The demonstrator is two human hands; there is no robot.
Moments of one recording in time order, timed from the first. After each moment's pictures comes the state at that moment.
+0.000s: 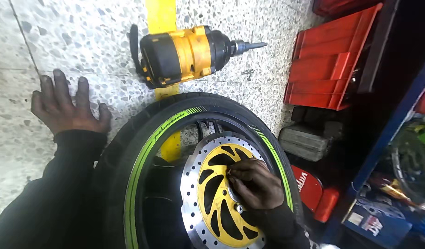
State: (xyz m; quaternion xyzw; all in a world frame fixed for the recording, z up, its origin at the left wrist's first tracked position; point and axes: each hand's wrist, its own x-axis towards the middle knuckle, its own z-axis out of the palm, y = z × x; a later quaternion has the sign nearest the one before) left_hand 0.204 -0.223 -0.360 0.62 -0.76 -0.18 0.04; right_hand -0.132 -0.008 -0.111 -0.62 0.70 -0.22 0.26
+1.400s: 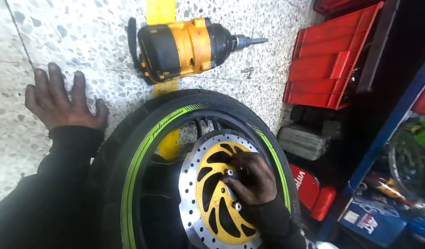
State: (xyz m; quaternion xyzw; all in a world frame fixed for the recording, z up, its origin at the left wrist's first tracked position) left_hand 0.204 -0.223 -0.361 0.62 -0.76 -0.18 0.04; right_hand -0.126 -0.011 -0.111 -0.59 0.75 -0.17 0.26
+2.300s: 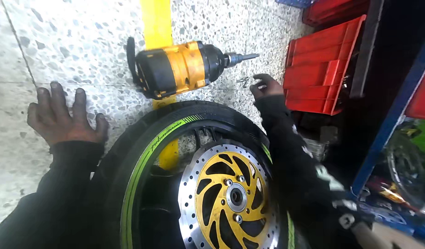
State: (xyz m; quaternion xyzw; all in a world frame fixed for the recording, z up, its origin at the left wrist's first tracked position) left_hand 0.204 -0.222 -0.358 0.62 -0.76 -0.19 0.04; right_hand -0.304 -0.193 -0.200 -0.44 0.86 0.09 0.24
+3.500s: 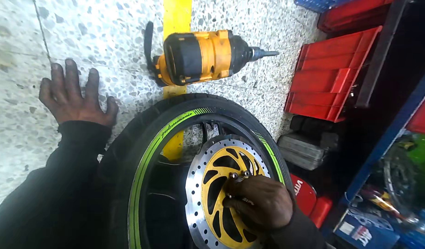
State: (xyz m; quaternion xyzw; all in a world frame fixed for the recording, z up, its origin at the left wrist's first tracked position) left_hand 0.204 -0.223 -0.357 0.61 -0.76 -0.19 0.05; right_hand -0.115 -0.044 -0.070 -0.73 0.62 -0.01 0.29
